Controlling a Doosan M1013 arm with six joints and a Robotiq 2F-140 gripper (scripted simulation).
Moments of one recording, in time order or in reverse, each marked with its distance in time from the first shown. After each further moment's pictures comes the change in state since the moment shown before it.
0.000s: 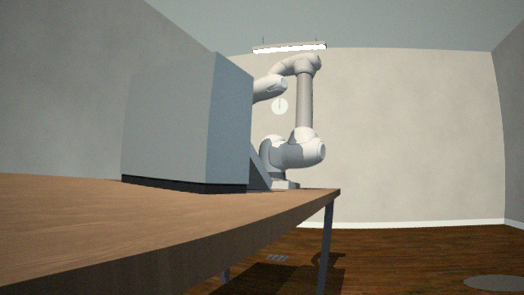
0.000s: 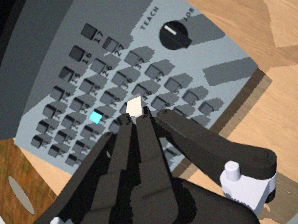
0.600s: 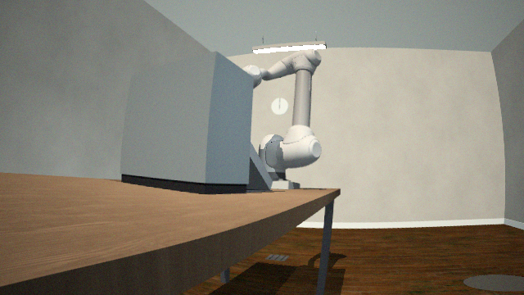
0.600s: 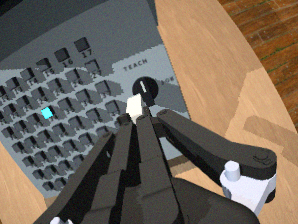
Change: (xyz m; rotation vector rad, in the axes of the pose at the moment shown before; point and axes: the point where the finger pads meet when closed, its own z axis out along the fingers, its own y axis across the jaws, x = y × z) arm 0.051 0.067 -0.013 -0.014 0.013 -0.598
